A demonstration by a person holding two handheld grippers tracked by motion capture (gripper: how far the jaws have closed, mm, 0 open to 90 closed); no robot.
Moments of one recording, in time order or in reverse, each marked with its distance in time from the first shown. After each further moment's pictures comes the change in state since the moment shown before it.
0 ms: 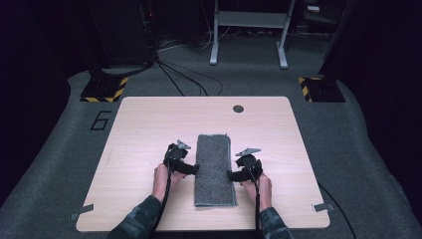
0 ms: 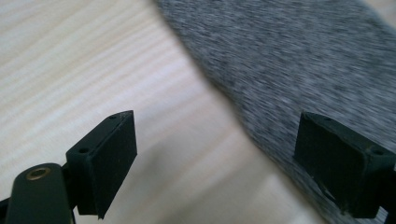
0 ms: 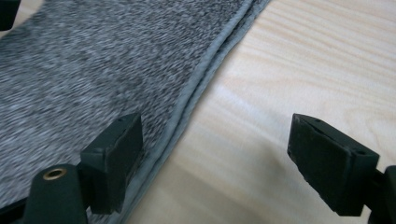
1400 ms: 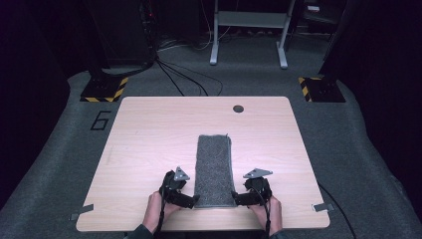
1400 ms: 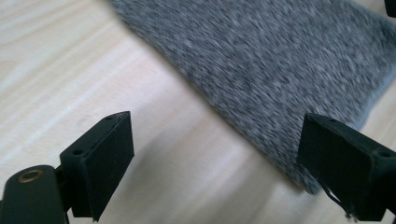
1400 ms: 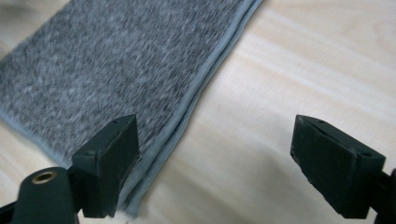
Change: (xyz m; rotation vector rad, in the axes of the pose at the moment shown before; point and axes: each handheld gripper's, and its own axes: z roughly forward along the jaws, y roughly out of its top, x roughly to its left) left arm -0.043 -0.058 -0.039 0.008 -0.110 0.079; right arm 0.017 -0.055 -0.042 -0.028 0.073 -0.018
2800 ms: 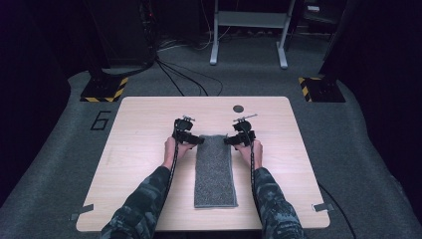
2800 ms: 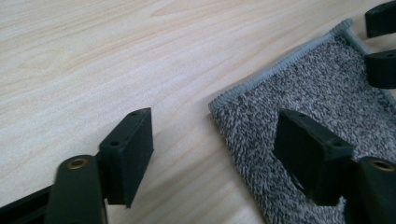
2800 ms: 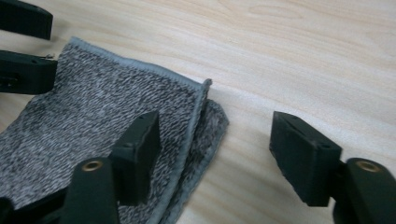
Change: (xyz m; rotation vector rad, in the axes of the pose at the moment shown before) left arm 0.125 0.129 0.090 -0.035 0.050 -0.232; right arm -0.094 0.148 0.114 0.035 0.023 0.144
